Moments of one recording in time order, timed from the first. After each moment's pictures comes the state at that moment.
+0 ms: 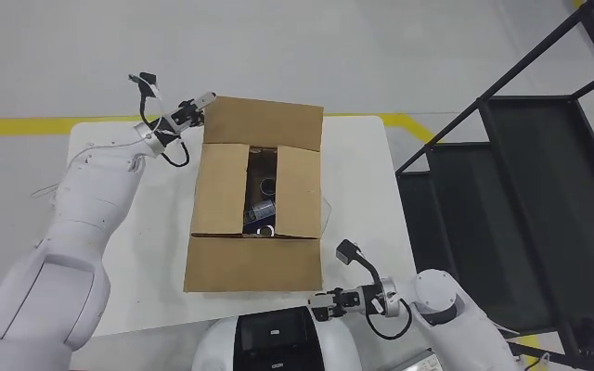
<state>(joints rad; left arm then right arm) 0.39 -1.30 -0.82 -0.35 -0.39 -0.81 -0.76 -1.75 -1.06 1.33 -1.84 0.26 -0.14 1.19</state>
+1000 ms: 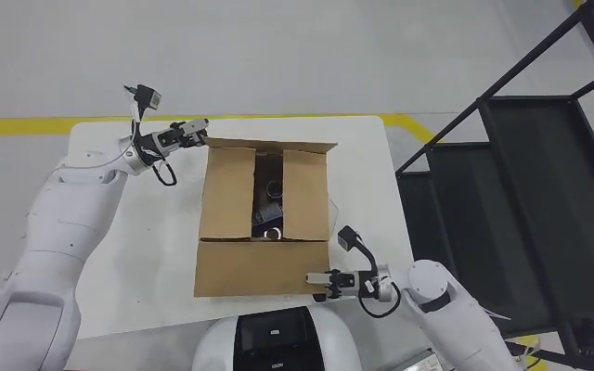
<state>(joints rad) 0.58 -1.11 -0.93 -0.77 -0.57 -0.73 -1.10 -1.64 -1.05 1.28 -1.71 0.29 -0.17 1.07</state>
